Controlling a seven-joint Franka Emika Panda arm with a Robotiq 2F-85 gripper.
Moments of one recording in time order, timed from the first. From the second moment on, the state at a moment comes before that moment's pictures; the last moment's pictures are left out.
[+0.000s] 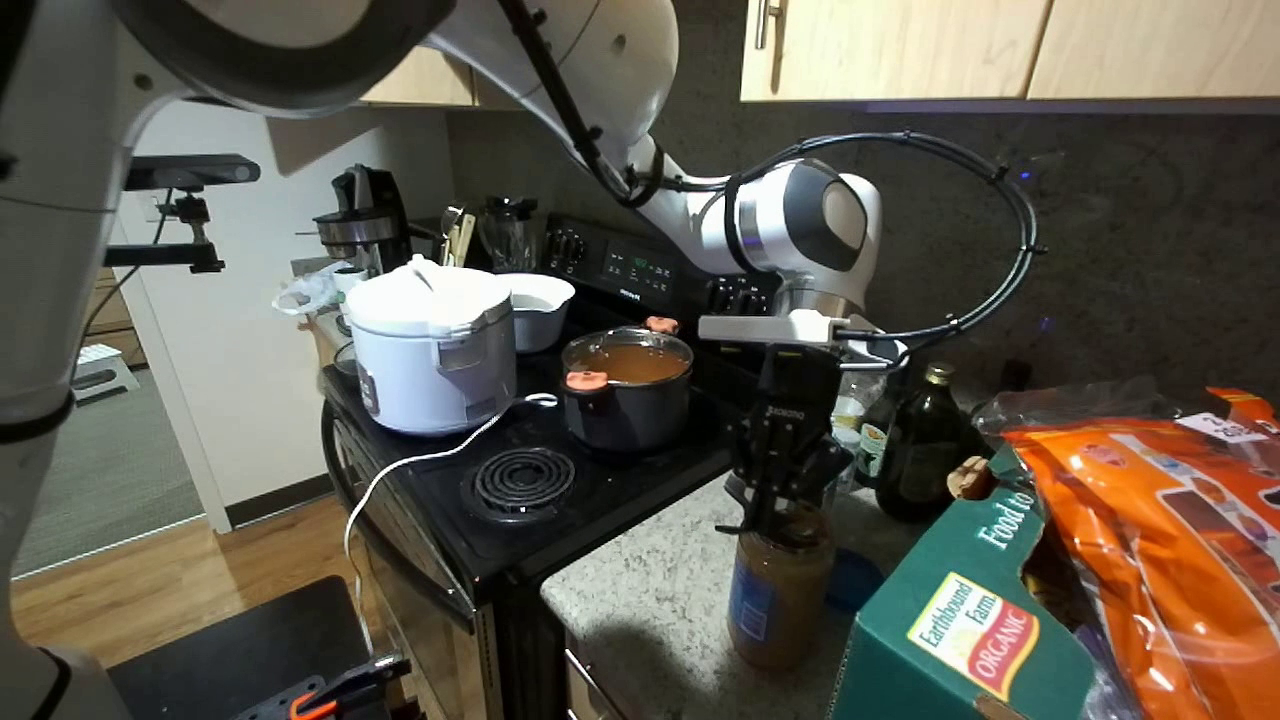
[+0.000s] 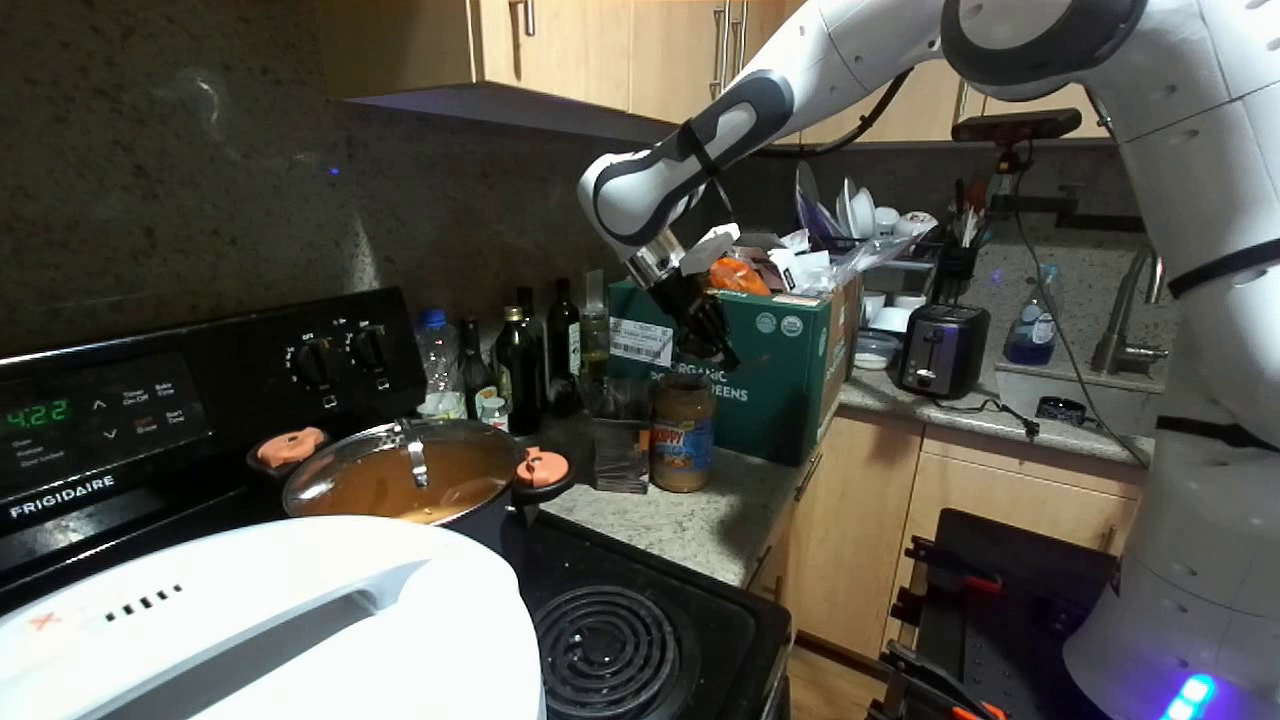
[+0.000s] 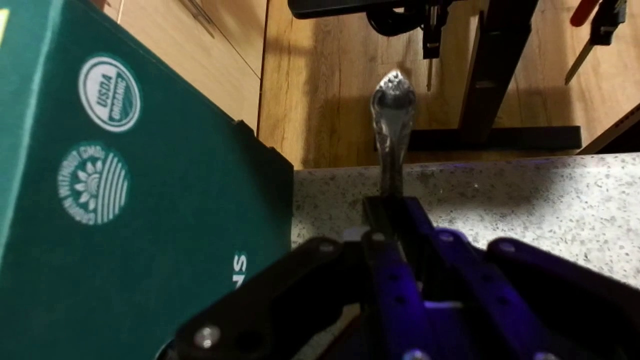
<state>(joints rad) -0.05 0.46 -0.08 -1.65 -0.30 1.55 -0.04</state>
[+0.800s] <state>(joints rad) -0.05 0.54 -0.07 -1.59 -0.30 1.52 -0.09</state>
